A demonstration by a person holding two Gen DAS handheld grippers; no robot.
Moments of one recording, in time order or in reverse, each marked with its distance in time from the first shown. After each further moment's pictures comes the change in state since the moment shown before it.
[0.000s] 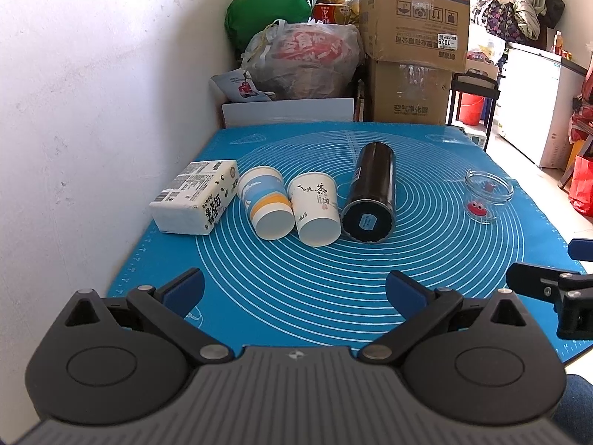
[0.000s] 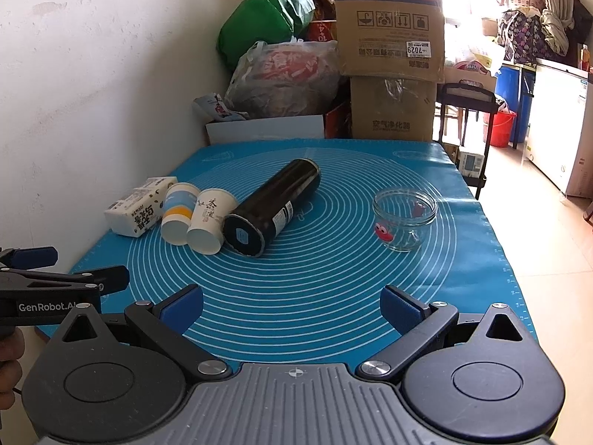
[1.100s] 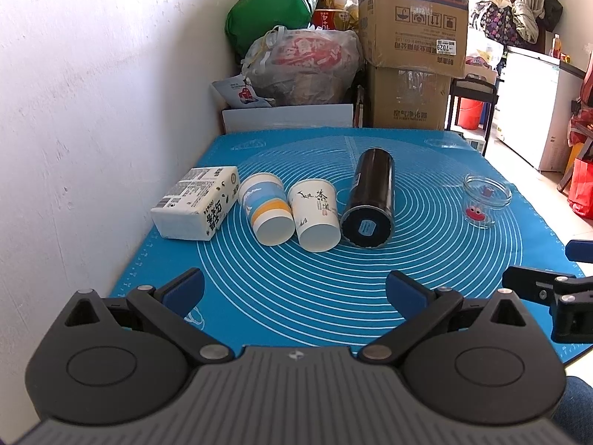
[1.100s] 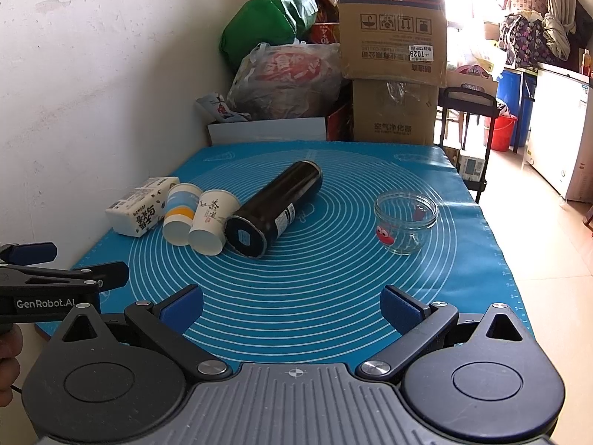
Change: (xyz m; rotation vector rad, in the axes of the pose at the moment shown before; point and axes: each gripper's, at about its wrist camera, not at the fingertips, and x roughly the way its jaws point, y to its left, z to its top) left arm -0.006 0.000 0.002 0.001 -0.019 -0.002; right arm -0.002 0.002 0.002 -0.006 -0.007 -0.002
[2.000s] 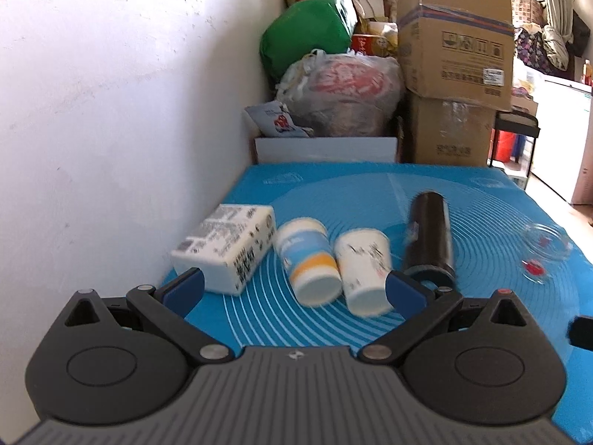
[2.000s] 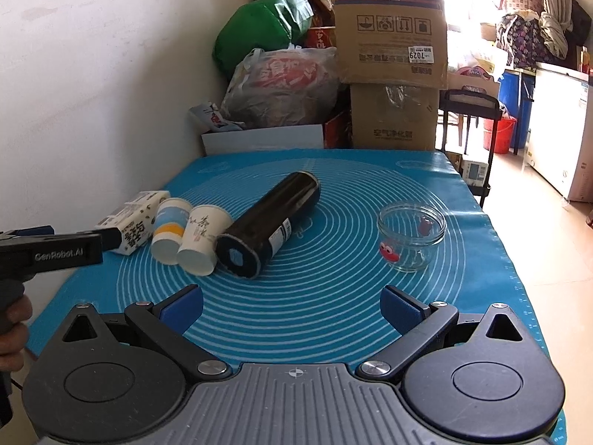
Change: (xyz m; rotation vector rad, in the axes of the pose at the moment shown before) left arm 0.065 0.028 0.029 -0.046 -0.108 0.103; right arm 0.037 -0.008 0.014 0.032 -0.025 0.002
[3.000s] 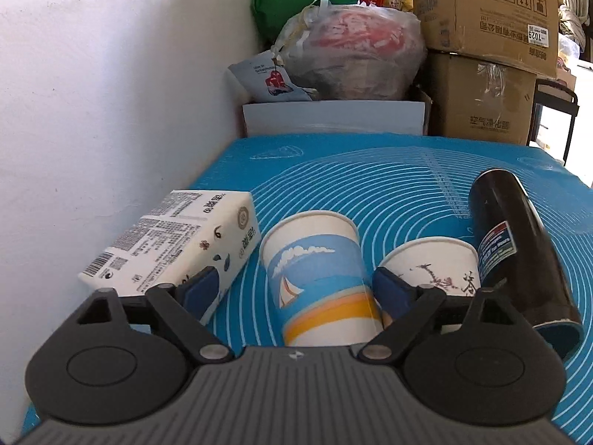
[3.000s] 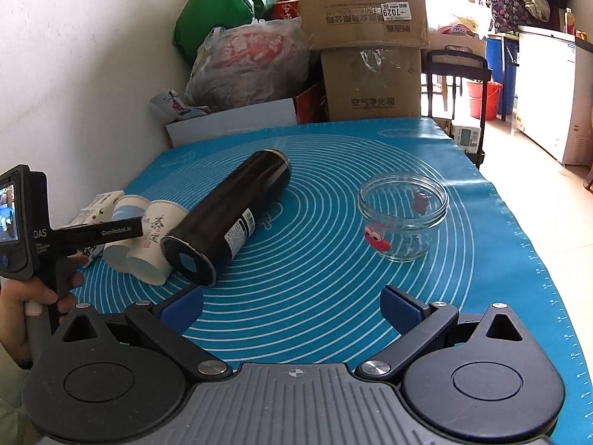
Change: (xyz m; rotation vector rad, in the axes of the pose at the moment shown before) left arm 0.147 -0.009 -0.001 0.007 0.073 0.000; right arm 0.063 -0.026 -0.001 0.080 0.051 -0.030
